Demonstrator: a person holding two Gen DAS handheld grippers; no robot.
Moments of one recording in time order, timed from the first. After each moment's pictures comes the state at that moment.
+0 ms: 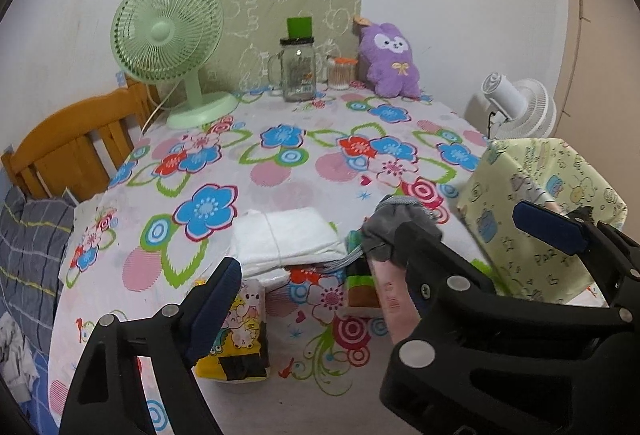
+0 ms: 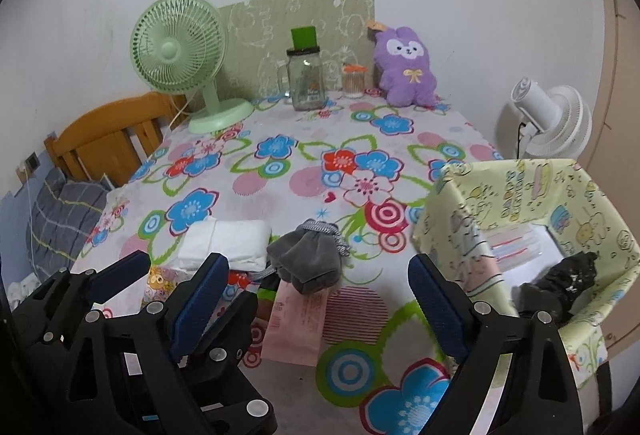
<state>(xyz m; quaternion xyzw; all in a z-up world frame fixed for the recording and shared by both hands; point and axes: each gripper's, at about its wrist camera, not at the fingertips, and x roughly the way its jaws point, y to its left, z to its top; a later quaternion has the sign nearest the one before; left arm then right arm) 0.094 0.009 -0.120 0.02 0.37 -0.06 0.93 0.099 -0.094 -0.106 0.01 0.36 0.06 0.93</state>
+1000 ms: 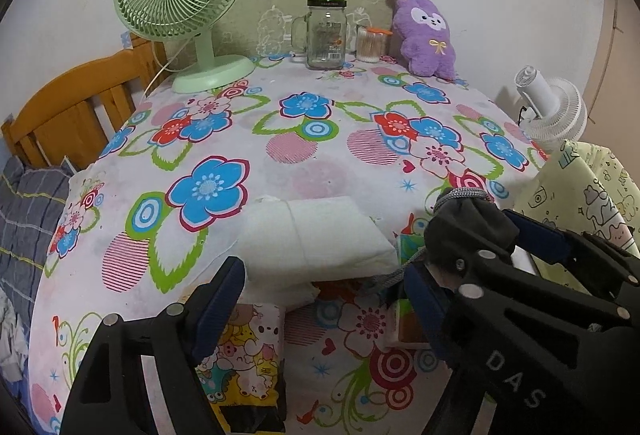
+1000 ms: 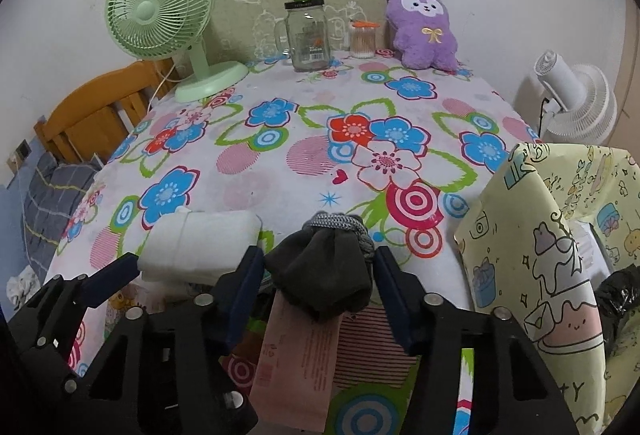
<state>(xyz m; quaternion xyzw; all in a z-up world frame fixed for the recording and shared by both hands) 0.140 0.027 -0.153 -0.01 0.41 -0.03 0.91 0.157 -0.084 -0.146 0.01 0.42 0.07 0.91</state>
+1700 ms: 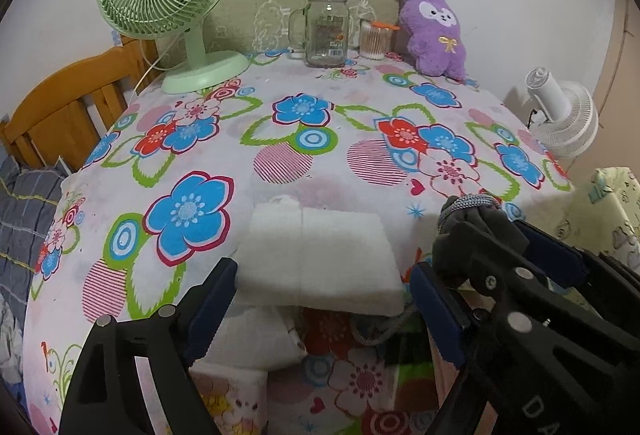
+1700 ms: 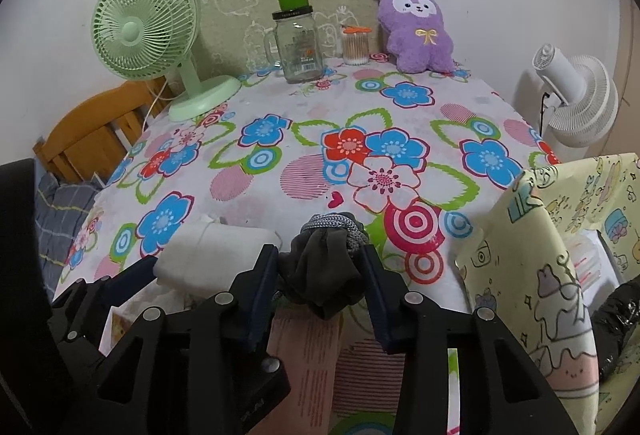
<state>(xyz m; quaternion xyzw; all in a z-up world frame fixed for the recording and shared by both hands) 0.182 0.017 -0.159 -0.01 0.42 -0.02 0.91 0.179 -0.093 -0.142 0.04 0.41 0.06 0.91</state>
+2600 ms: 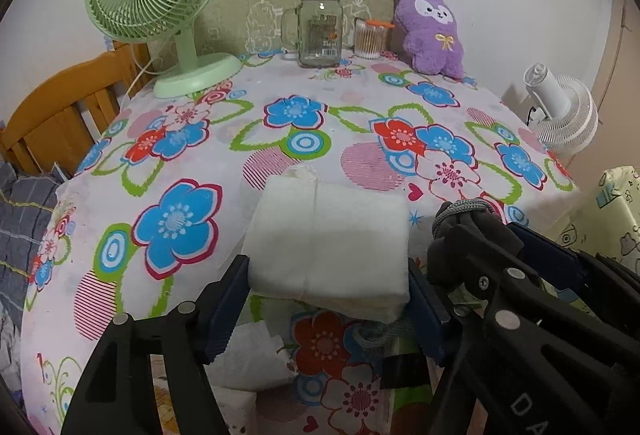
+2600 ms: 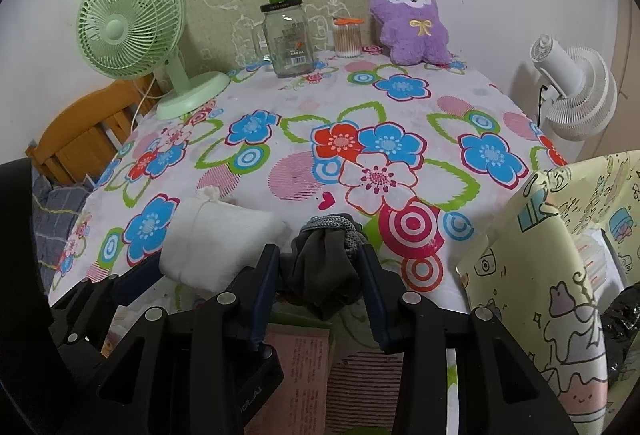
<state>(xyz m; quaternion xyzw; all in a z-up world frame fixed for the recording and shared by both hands) 0.187 0.013 -0.160 0.00 0.42 -0.03 0.91 0.191 -0.096 -0.150 0.04 0.42 0.05 0.90</state>
